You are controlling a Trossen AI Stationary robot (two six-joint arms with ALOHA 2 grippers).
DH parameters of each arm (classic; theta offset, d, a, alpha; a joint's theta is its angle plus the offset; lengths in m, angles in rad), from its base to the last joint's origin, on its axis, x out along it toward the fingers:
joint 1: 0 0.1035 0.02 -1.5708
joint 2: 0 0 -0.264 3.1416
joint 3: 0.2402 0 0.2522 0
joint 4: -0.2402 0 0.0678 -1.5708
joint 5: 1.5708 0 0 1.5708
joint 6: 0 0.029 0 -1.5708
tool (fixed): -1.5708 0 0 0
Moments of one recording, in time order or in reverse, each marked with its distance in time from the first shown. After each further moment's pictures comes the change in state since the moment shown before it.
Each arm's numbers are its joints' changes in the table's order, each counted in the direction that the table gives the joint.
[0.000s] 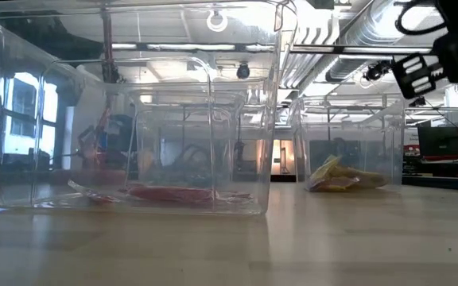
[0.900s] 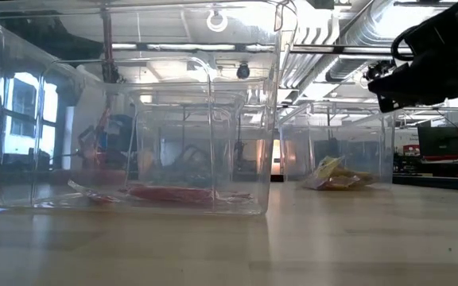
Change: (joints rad) left arm 0.000 0.000 0.000 0.000 0.000 0.000; right arm -0.205 -0.002 -0.185 0.364 -0.256 -0.102
